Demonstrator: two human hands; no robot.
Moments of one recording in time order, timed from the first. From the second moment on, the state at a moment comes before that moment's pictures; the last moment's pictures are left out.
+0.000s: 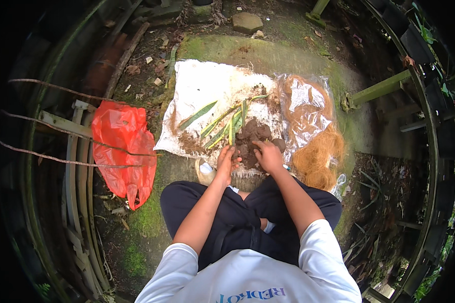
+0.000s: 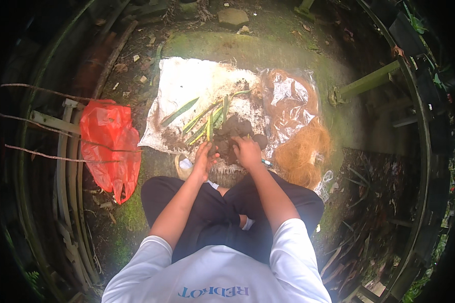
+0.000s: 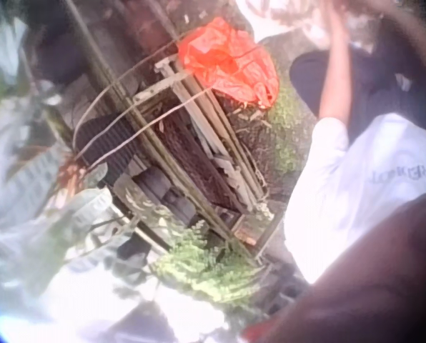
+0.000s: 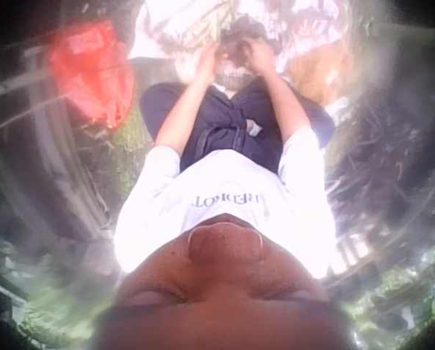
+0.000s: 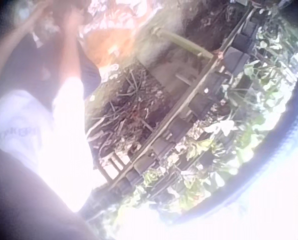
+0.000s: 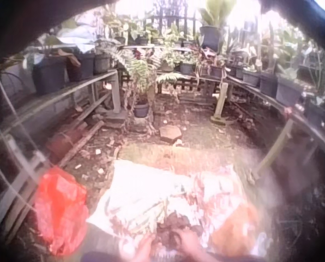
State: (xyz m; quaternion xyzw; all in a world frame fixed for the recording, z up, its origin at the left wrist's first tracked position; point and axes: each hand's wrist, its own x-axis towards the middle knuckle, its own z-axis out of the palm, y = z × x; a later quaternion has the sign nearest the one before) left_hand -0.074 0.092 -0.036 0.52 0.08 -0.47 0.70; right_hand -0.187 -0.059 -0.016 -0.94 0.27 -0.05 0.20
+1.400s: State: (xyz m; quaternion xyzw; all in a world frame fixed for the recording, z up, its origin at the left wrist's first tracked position) left_hand -0.160 0.114 0.061 0.66 -0.23 -0.47 0.54; right_hand -0.279 0.017 0.024 -0.68 0.40 -0.25 0.56
